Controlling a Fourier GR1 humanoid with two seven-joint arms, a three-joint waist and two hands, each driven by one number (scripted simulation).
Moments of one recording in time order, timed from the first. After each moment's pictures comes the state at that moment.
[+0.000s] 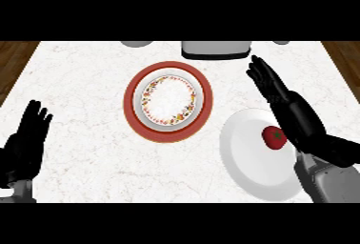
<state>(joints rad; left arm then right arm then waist) 0.00 0.38 0.03 -1.50 0.35 0.27 0.02 -0.31 -0.31 0.22 -1.68 -0.17 0.05 -0.05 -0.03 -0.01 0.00</state>
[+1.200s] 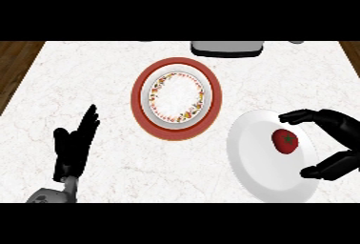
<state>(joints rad) -0.06 0.30 -0.22 -1.44 0.17 0.30 0.16 -0.26 -0.67 0.18 -1.29 -0.11 0.59 -0.67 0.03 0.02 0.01</state>
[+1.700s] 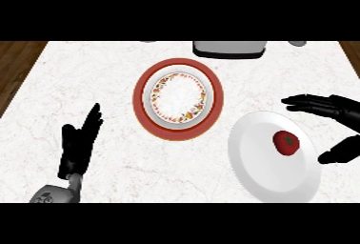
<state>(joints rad) -0.08 0.29 -0.23 -1.43 0.14 0.31 0.18 -0.41 -0.82 0.32 -1.16 0.27 0.36 -0.87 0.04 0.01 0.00</state>
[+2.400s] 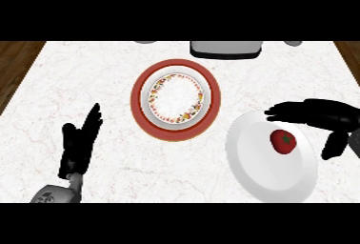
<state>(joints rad) -0.08 0.27 -0.21 -1.43 0.12 0.30 0.20 -0.58 -0.79 0.57 -0.96 0.59 0.31 -0.91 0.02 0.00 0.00</state>
